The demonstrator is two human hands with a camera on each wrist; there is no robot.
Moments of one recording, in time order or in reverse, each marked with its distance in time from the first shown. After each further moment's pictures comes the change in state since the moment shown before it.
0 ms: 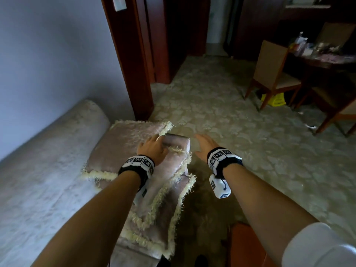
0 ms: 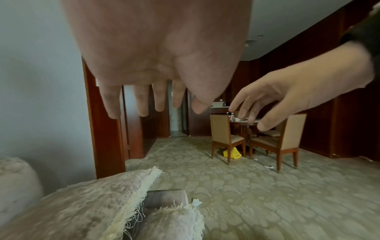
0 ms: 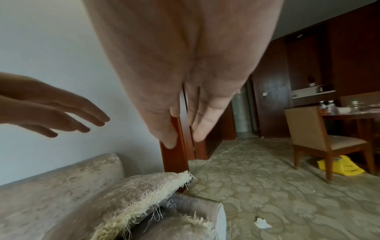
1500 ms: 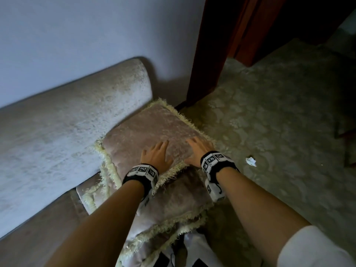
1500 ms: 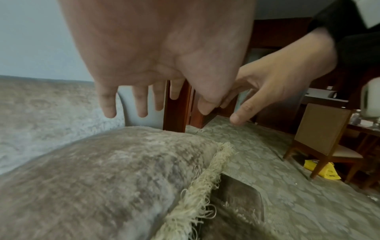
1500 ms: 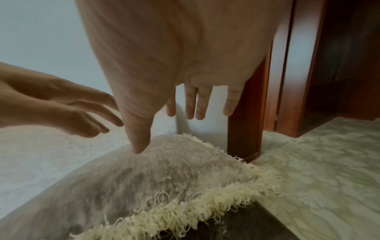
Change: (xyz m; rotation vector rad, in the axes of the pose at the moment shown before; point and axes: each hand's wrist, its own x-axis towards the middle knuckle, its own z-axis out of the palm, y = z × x) left_hand 0.206 -0.149 0.086 -0.179 -0.139 -0.570; right_hand 0.361 -0.088 0.097 -0.368 -0.495 -0.473
